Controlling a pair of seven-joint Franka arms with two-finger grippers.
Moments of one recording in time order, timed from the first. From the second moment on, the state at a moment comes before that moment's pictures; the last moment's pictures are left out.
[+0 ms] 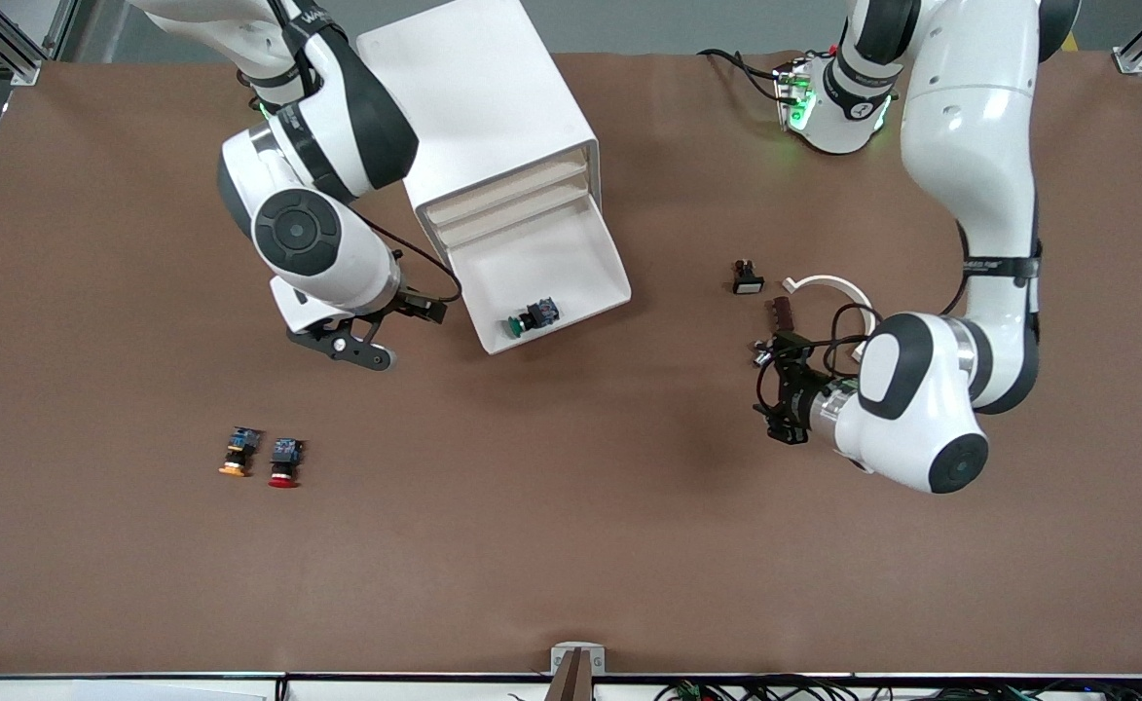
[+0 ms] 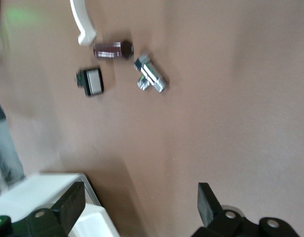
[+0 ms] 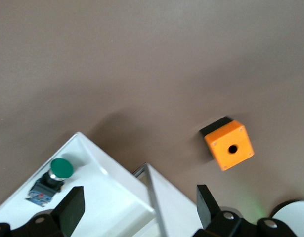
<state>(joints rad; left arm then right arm) -0.40 0.73 0.23 -1.23 -0.49 1.47 -1.69 0.34 0.33 0.19 -1.62 0.05 1.71 0.91</state>
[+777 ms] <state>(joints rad) -0.43 0.65 0.22 -1.25 -0.35 1.48 -1.19 0.53 0.45 0.19 -1.71 0.11 2.12 1.62</state>
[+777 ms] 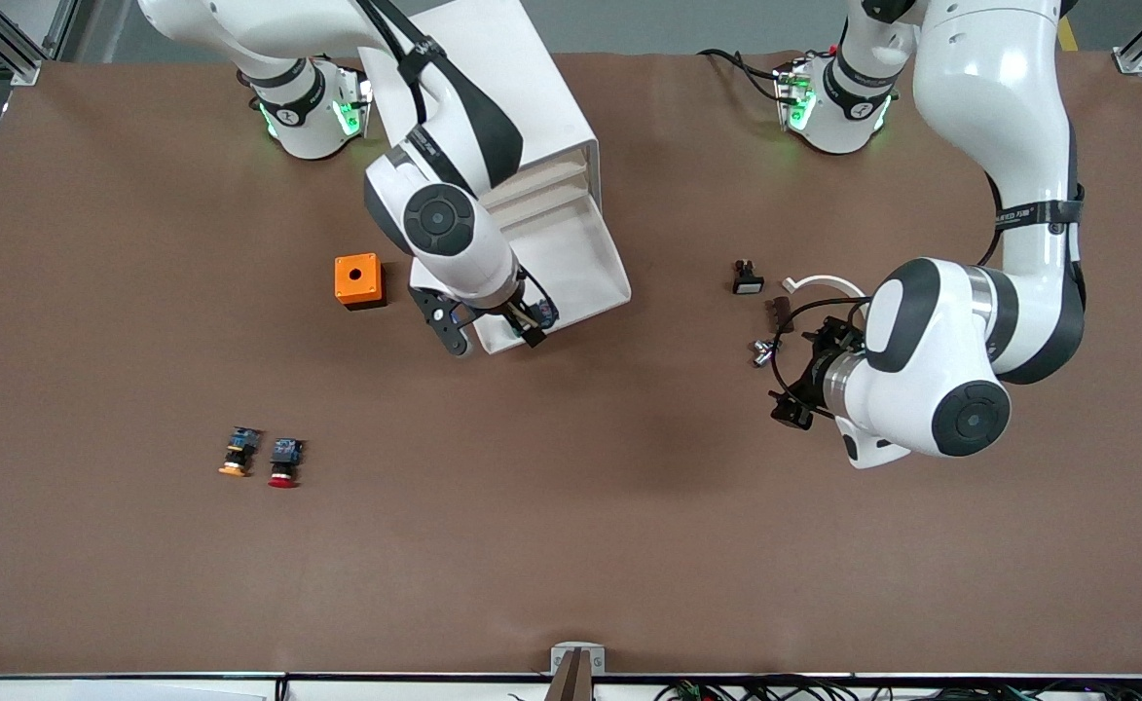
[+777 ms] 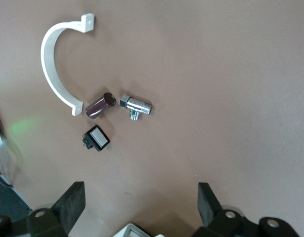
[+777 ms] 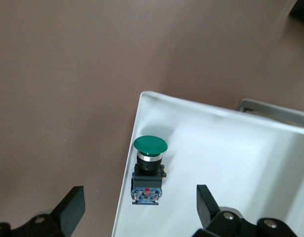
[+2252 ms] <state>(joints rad) -0.37 0.68 0.22 -1.30 -0.28 1.50 -0.79 0.60 0.46 0.19 -1.85 0.11 2.32 1.64</state>
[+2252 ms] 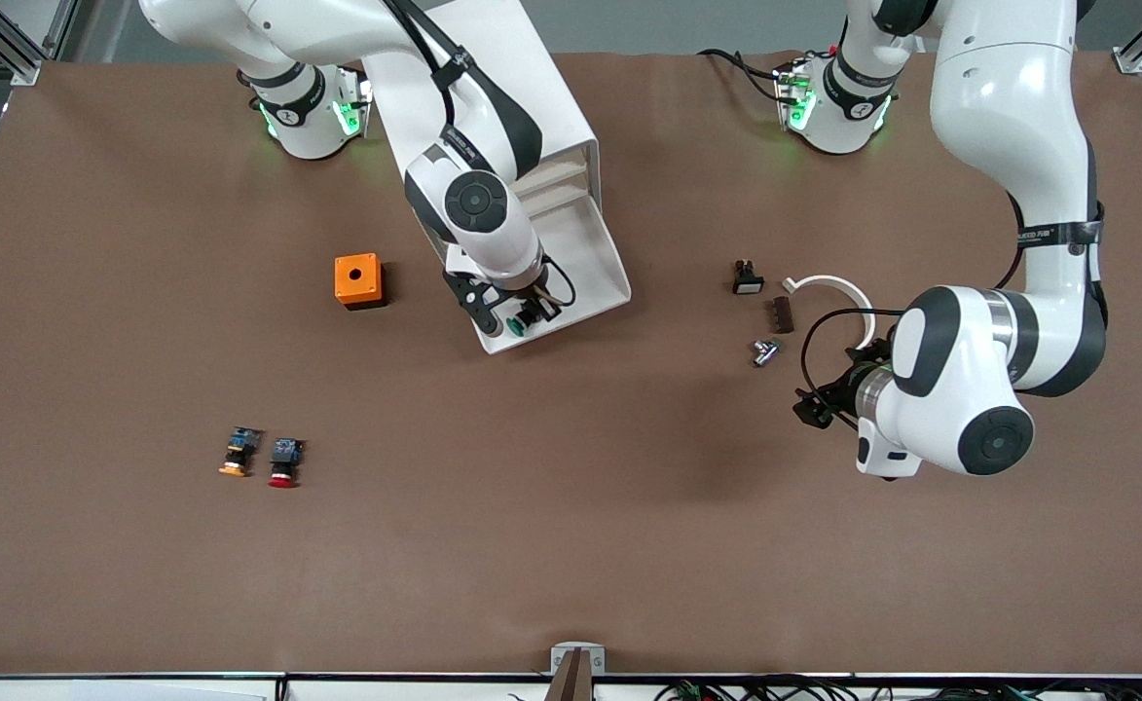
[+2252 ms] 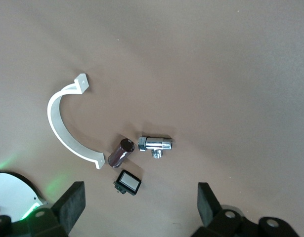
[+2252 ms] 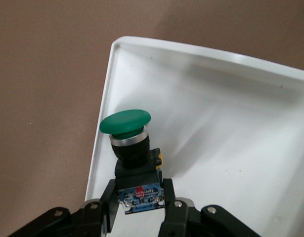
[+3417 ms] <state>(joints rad) -0.40 0.71 -0.04 -1.50 -0.28 1.85 -0.78 0.14 0.48 0.16 -1.61 0.08 1.97 0.57</state>
